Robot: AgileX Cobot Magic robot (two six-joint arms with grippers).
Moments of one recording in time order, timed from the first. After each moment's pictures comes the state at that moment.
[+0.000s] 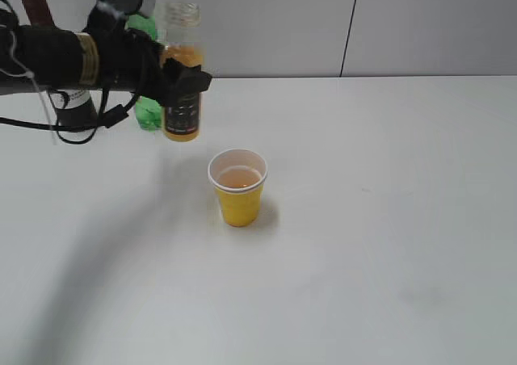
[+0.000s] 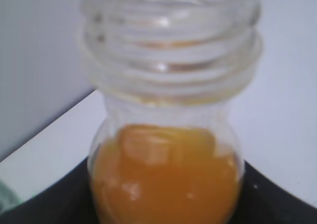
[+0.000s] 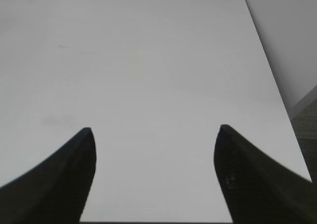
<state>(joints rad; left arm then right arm) -0.28 1.86 -1.11 1.16 -0.49 -0.77 0.04 0.00 -0.53 -0.02 1.11 -0.06</state>
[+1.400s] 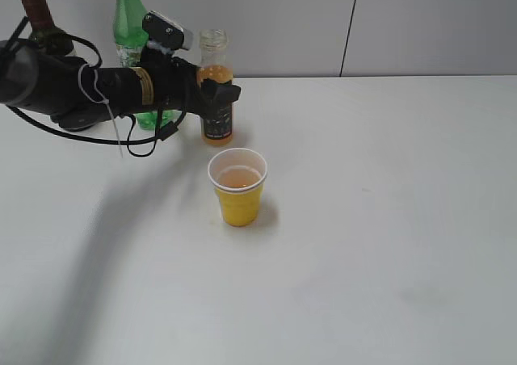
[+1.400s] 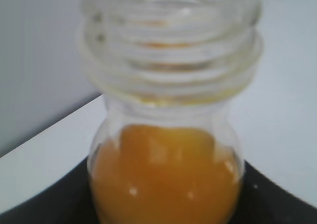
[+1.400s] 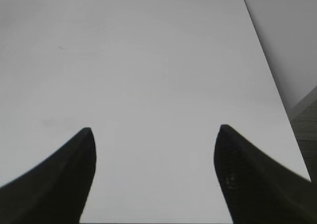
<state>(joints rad) -0.31 2.25 -1.38 0.84 -0.62 -0.54 0.04 0.00 -0.53 -0.02 1.10 -0.06</state>
